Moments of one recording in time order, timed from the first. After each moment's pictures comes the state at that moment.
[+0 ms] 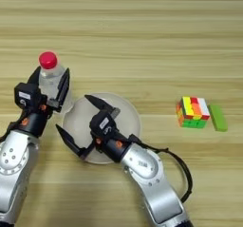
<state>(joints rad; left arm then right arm) 0.07 -0.03 -0.21 -0.22 -0.01 -0.19 -0.11 0.07 -0.15 0.37 -0.18 0.06 -0.12 0.49</state>
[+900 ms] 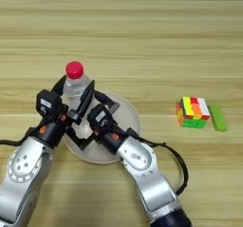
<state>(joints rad) 0.10 -0.03 -0.34 -0.25 -0.05 -0.14 -0.17 -0.01 -0.11 0.36 -0.06 -0.01 -0.16 0.41</state>
